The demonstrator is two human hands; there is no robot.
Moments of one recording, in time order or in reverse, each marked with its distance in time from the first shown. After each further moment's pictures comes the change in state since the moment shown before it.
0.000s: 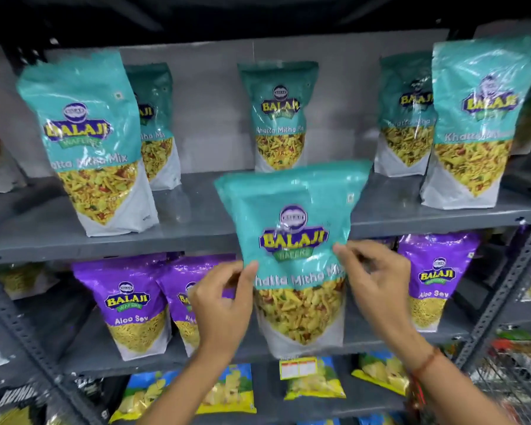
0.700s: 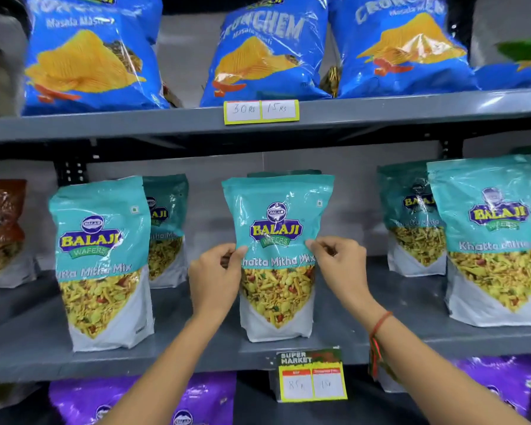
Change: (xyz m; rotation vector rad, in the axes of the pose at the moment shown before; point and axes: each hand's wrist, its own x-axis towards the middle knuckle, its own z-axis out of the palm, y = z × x) left_hand 0.203 -0.014 0.054 0.276 0.060 0.116; right_hand 0.196 0.009 0.081 -0.070 -0.046 -0.122
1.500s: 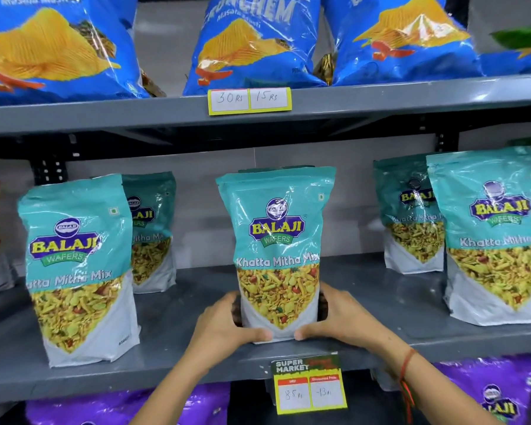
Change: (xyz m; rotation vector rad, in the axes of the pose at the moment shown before) left_hand -0.047 -0.036 0.009 -0.045 -0.705 -0.378; right_hand -0.043 0.041 -0.020 -0.169 -0.716 0.189
